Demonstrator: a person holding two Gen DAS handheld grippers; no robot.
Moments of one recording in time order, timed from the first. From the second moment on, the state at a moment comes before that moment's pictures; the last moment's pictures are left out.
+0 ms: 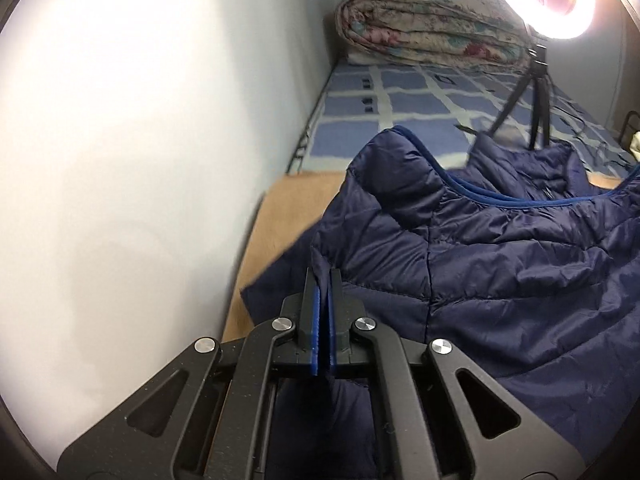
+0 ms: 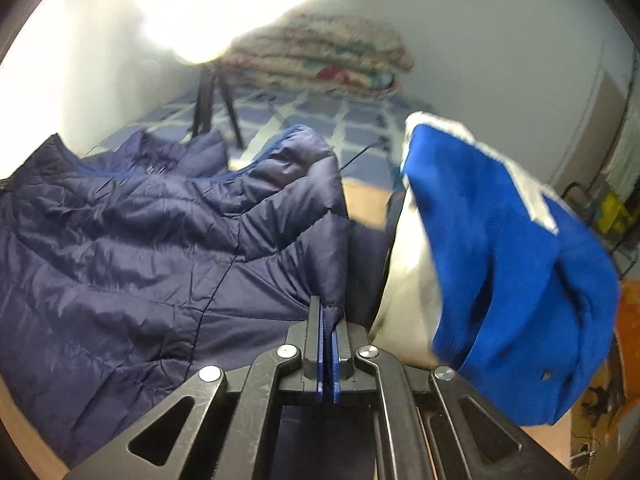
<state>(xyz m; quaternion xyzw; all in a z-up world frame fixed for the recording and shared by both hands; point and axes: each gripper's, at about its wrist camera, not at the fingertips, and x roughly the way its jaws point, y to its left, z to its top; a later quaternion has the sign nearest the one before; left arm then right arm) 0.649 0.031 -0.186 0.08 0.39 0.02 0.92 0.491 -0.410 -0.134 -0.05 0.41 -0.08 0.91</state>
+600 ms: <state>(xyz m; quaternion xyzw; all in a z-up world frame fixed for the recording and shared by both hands) 0.643 -0.006 -0.176 0.11 0.39 0.00 0.92 0.494 -0.424 -0.152 0.02 0.44 -0.11 0.89</state>
